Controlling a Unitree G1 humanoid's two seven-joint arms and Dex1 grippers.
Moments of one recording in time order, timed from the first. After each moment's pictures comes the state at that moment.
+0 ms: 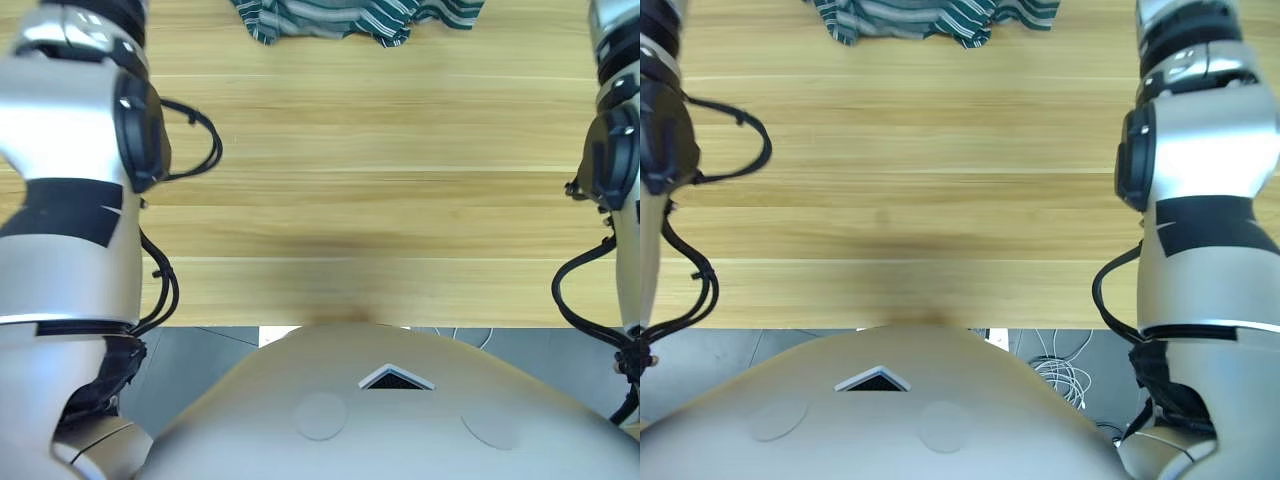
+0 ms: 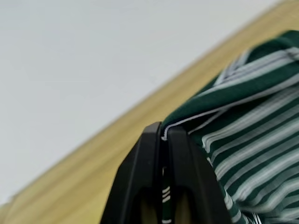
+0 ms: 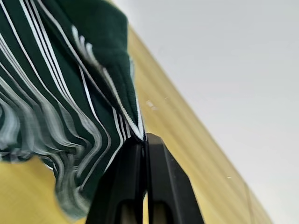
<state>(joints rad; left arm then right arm) -1.18 0.36 -0.04 1.35 0.19 -0.20 -0.50 -1.16 -0.43 0.16 1.37 -0.36 -0.26 0.49</state>
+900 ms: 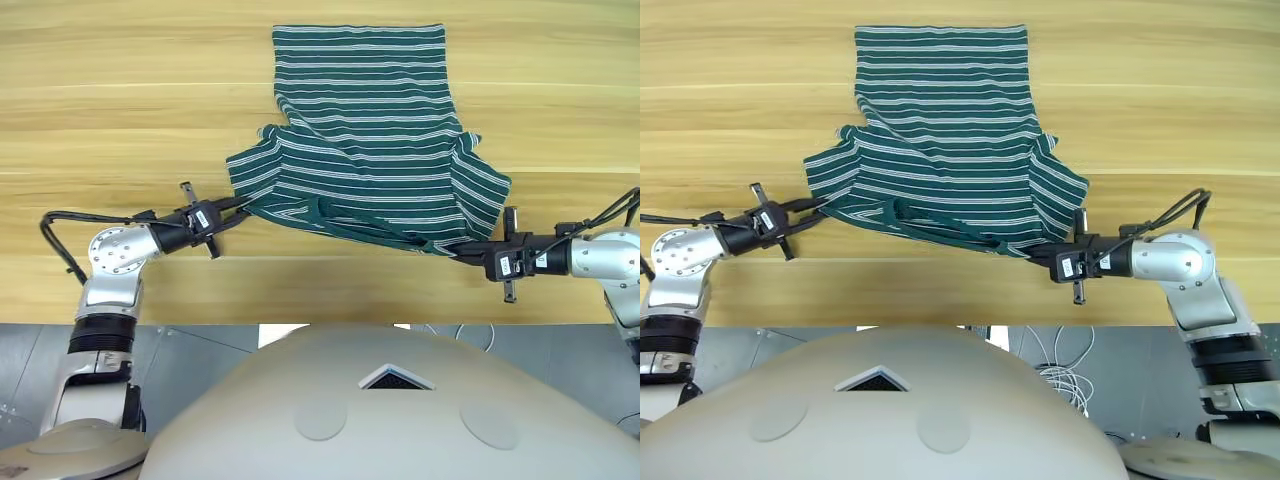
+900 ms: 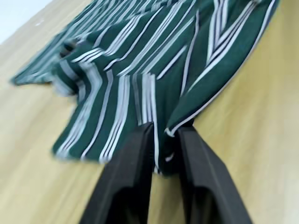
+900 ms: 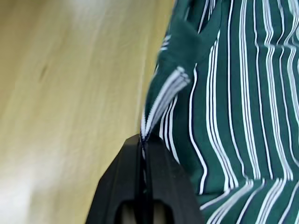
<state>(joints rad) 0.23 0.65 0.01 0.27 -0.02 -0.54 -0.96 0.31 -0.94 0.09 -0.06 -0.04 -0.48 1.15</state>
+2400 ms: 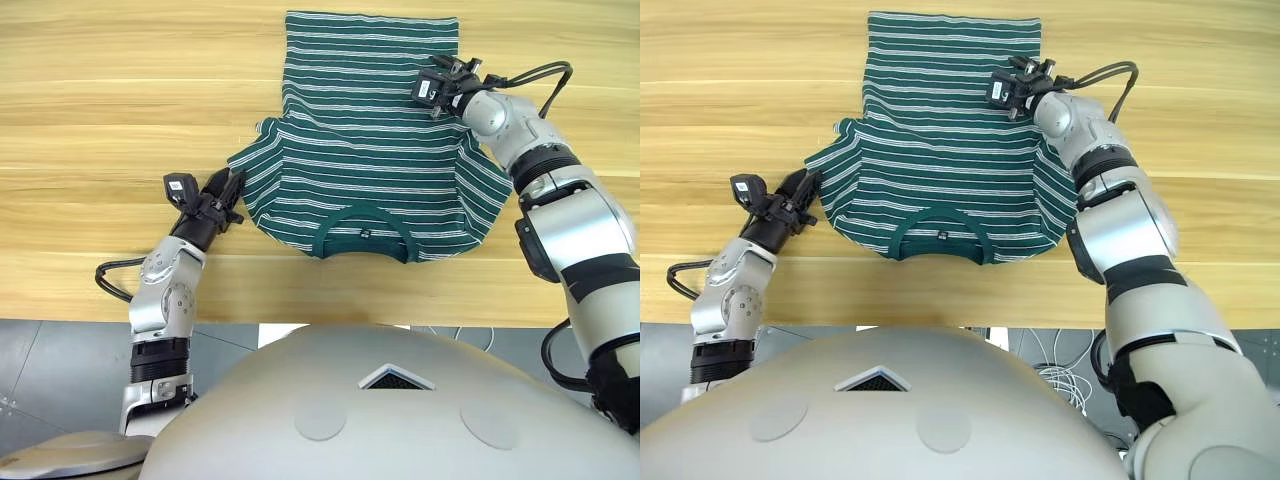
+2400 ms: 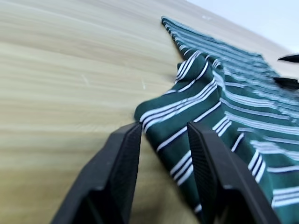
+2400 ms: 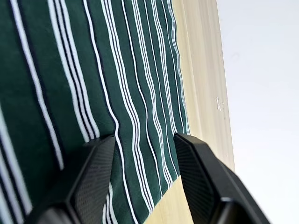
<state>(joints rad) 0.30 0.26 0.11 -0.07 -0.55 0.24 -0.45 -0.82 -0.35 0.50 1.27 -0.58 -0.39 0.15</state>
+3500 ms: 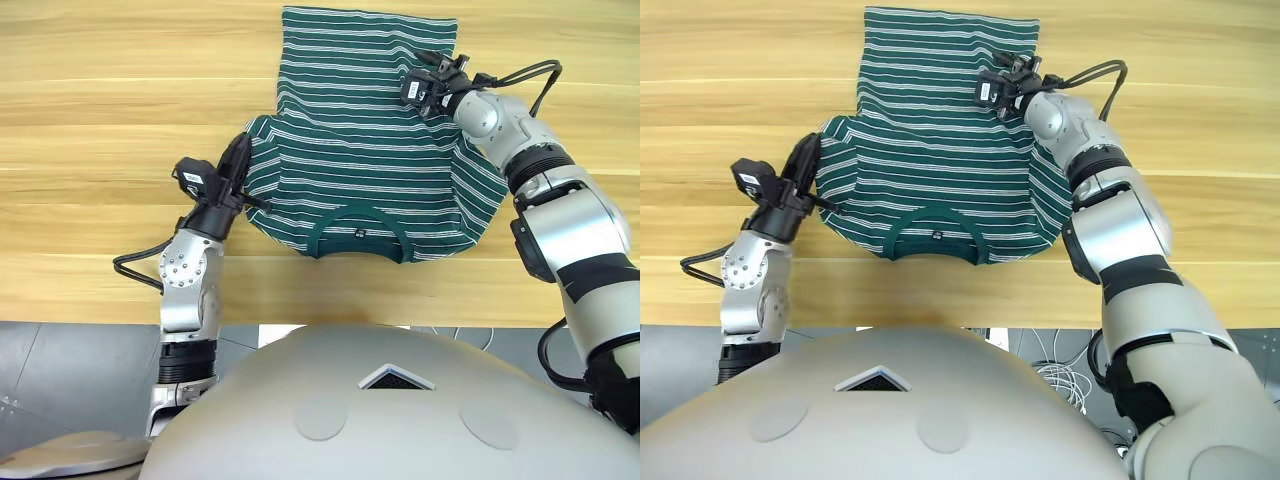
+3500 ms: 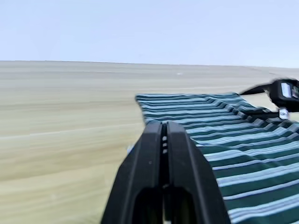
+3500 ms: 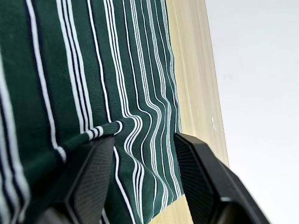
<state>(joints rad) 0.35 0.16 -0.02 -0.20 -0.22 -0.14 -0.39 -0.82 -0.34 0.48 1.26 -0.59 -0.46 0.12</state>
